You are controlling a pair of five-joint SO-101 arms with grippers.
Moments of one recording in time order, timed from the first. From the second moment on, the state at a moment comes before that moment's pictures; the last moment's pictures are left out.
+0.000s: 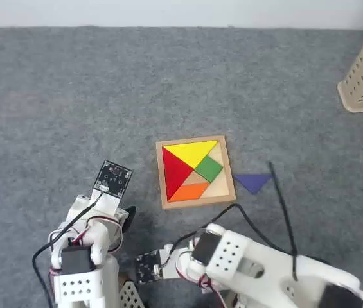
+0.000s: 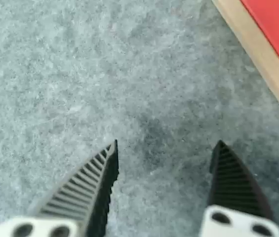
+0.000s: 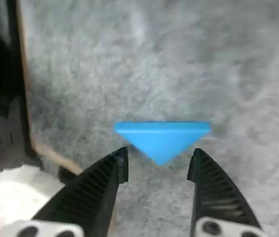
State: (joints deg) left arm -12.3 -103.4 97.1 73.6 -22.5; right arm -66.7 -34.3 68.3 70.3 36.9
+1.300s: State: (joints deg) left arm -12.3 -103.4 97.1 73.6 -22.5; right arm -44.9 -30.1 60.7 65.2 19.6
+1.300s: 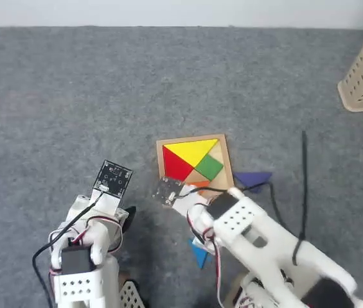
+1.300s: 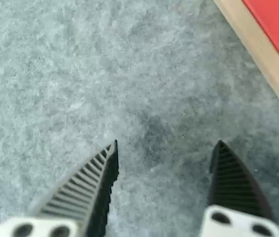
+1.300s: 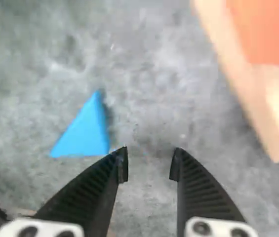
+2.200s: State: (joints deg) left arm -12.3 -103.4 97.1 73.6 -22.5; right arm -62.9 -28.3 62.9 65.6 18.6
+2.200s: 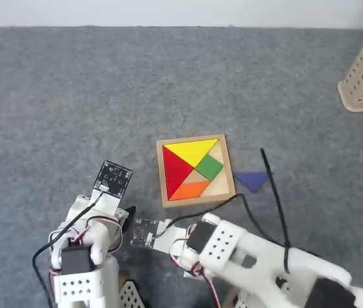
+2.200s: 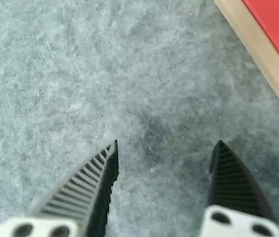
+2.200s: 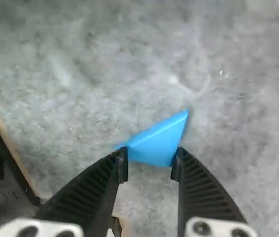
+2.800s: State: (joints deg) left arm -12.3 -103.4 97.1 73.6 -22.5; right arm -38.0 -23.6 58.8 64.0 18.7
